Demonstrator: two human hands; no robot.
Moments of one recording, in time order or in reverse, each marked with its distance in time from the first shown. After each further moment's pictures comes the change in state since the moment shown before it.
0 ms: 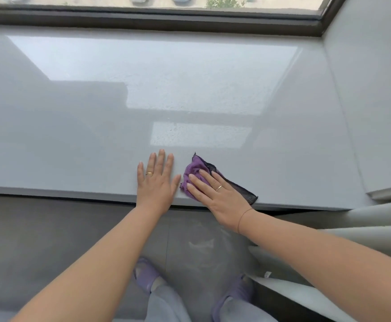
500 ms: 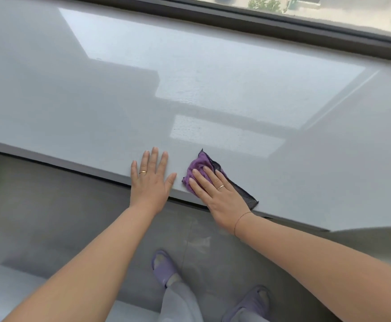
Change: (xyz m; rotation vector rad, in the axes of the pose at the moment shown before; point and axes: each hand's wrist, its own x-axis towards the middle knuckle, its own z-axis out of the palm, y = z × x) left_hand -0.024 -0.147 0.001 -0.002 -0.007 -0.213; right_hand 0.110 -0.084 -0.025 0.188 -0.055 -0.063
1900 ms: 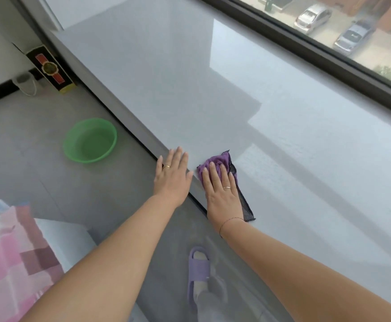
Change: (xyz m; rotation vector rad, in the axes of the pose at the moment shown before) left_hand 0.075 -0.443 -0.028 -0.176 0.002 -0.435; right_hand 0.416 -0.314 -0.048 0.016 0.072 -0.125
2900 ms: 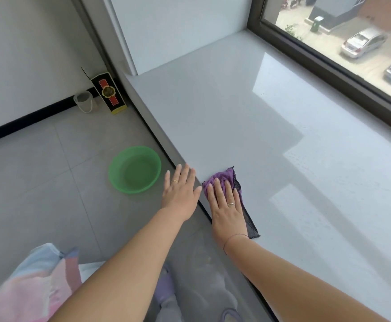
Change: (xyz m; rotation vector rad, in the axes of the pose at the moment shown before) left_hand 0.151 -0.190 -0.055 -0.060 -0.062 -0.176; right_hand 0.231 -0.124 -0.010 -0.014 -0.045 -0.164
